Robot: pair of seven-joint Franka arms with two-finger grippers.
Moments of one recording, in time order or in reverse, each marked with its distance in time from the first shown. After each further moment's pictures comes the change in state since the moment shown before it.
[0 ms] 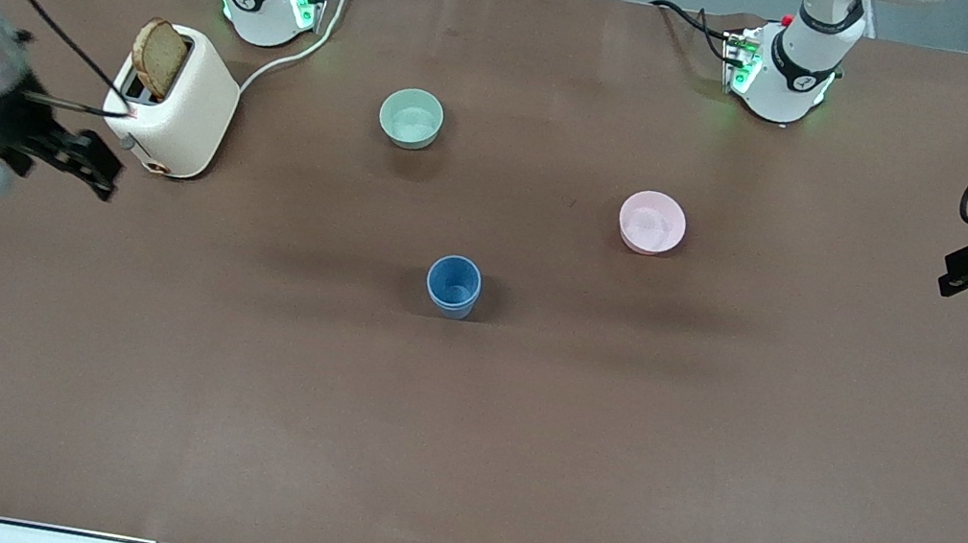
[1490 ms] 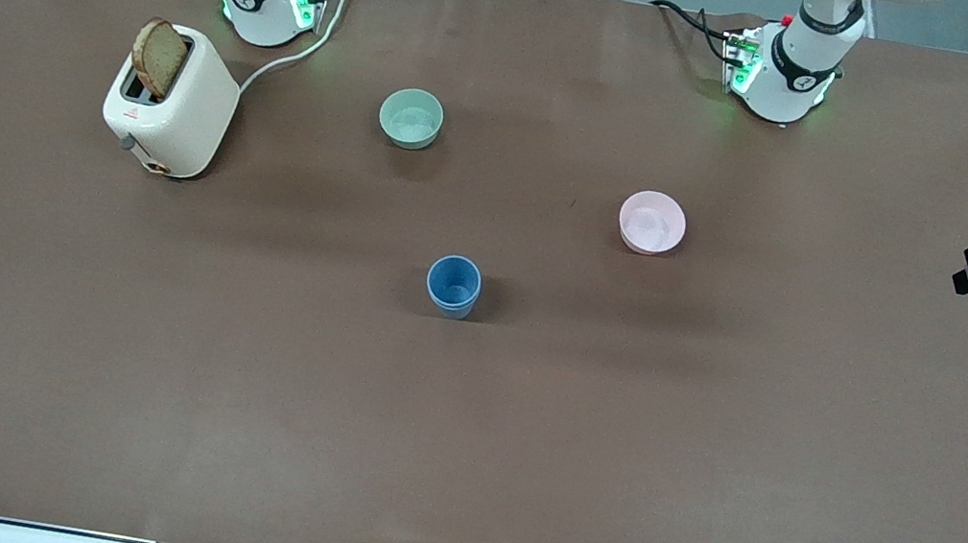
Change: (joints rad) left arm 0.024 -0.005 -0.009 0.036 -0.053 0.000 0.000; right arm 0.001 -0.088 -0.211 0.123 0.100 -0.303 -0.317
